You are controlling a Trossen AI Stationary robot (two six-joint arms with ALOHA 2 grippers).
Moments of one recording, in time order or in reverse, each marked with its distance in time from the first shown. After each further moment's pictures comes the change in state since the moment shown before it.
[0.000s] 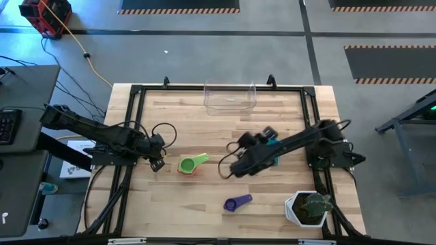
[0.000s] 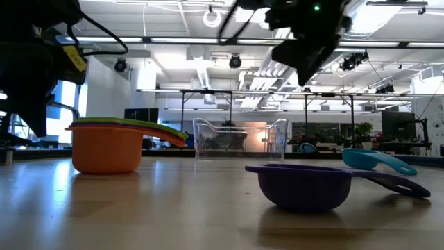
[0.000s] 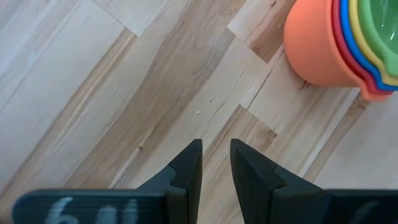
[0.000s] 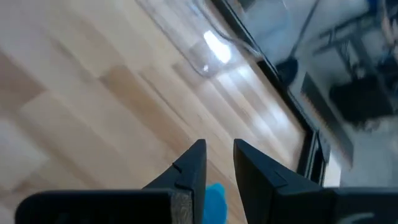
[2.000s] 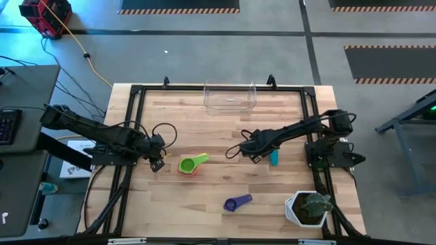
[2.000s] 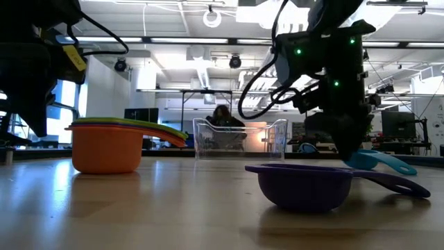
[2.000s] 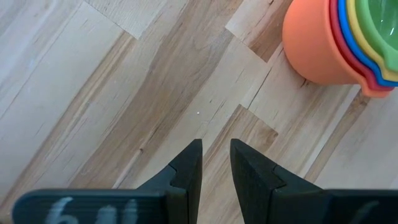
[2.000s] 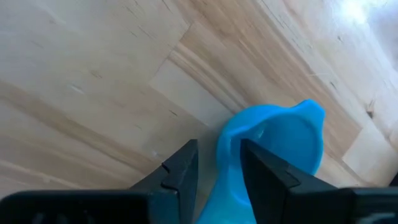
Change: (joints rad) left arm 0.000 0.001 0.000 0.000 -0.001 0.026; right arm -0.234 -0.165 -0.544 0.535 -0.540 -0.177
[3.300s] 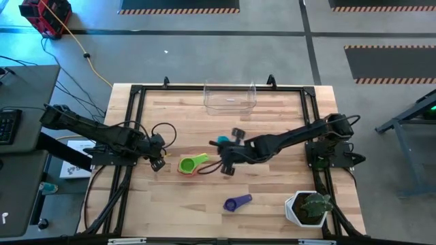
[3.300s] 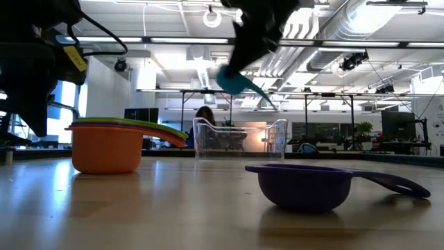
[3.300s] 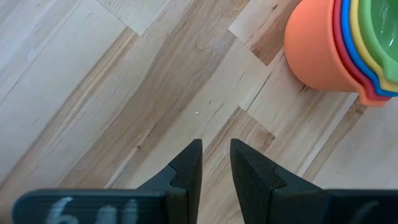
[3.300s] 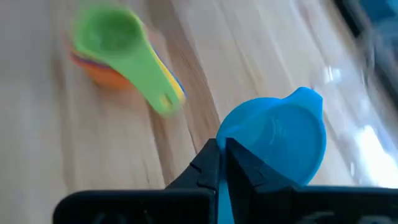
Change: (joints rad) left arm 0.000 0.000 0.000 0.003 0.001 -0.054; right arm 0.160 0.021 0.380 0.401 0.184 -0.662
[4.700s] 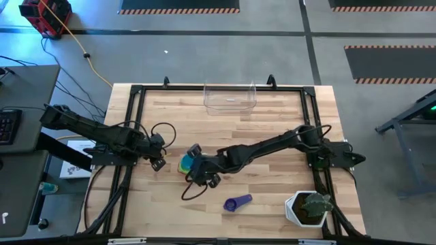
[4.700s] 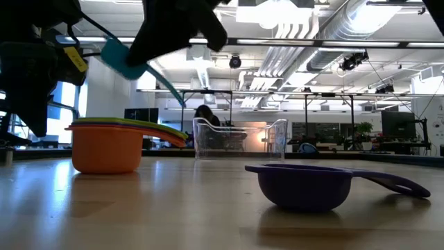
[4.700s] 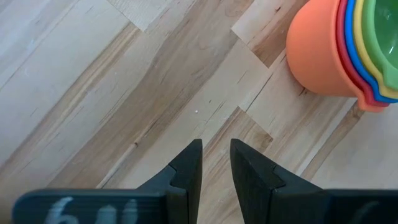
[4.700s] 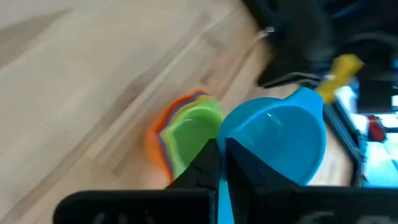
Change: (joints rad) left arm 0.000 0.000 0.000 0.000 0.004 -0.044; right arm 0.014 0.369 0.459 0.121 -0.219 -0.994
